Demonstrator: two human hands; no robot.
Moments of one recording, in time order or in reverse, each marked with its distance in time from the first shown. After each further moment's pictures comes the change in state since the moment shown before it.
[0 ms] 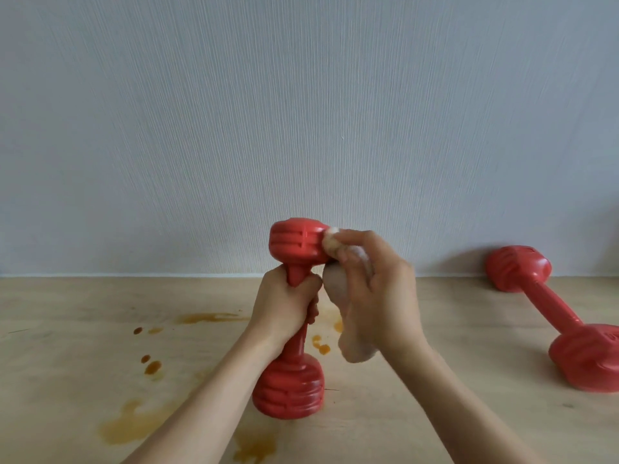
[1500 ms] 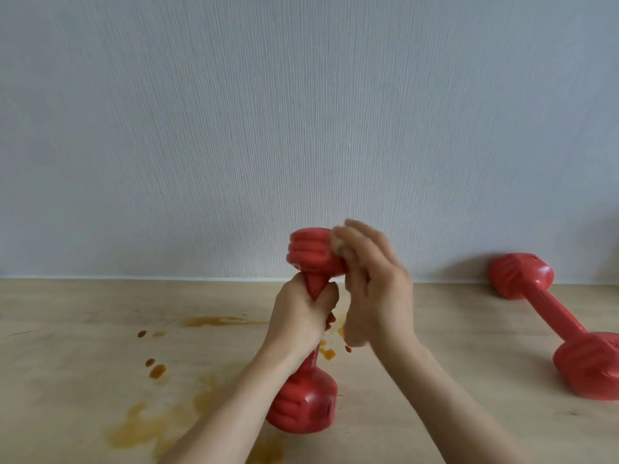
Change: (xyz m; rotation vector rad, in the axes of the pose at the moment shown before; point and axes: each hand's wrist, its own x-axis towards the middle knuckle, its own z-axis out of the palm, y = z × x) left_hand -0.005 -0.005 0.010 0.175 0.016 0.075; right_hand 0.006 0.010 0.013 -0.132 0.096 -0.201
